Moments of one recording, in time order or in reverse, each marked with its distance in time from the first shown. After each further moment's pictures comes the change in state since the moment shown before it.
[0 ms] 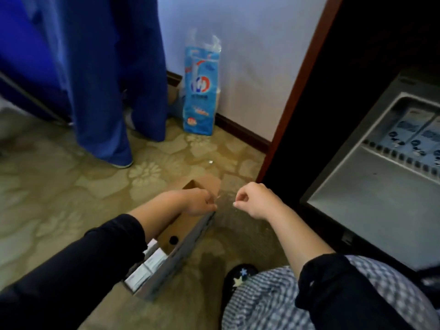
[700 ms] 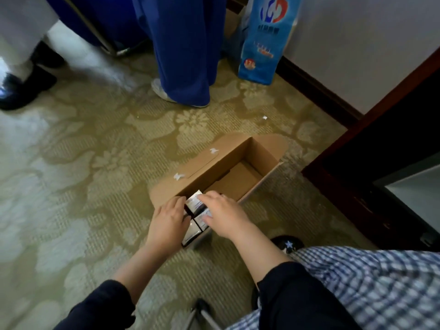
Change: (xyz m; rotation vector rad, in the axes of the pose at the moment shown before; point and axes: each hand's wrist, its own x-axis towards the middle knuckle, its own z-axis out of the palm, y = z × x) left_hand -0.062 -0.149 0.199 -0.210 0.545 -0.415; right_hand 0.028 -0.106 0.194 -0.144 -0.253 -0.498
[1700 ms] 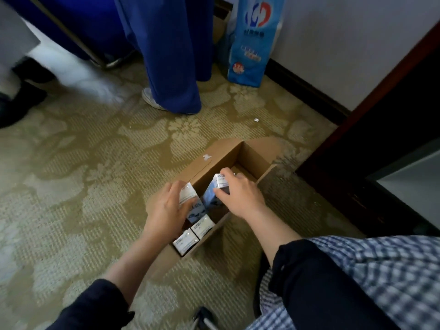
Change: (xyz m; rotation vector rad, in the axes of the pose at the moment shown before) left_hand 0.019 0.022 -0.049 -0.267 0.199 0.081; right_hand 0.009 0.035 -0.036 0.114 0.250 0.219
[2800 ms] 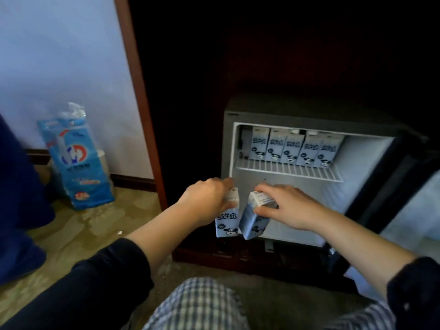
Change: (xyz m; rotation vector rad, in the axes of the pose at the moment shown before) left_hand 0.074 0.443 0.049 0.357 -0.336 1.018; right_hand -0.240 0.239 -0.283 -0.090 0.412 0.369
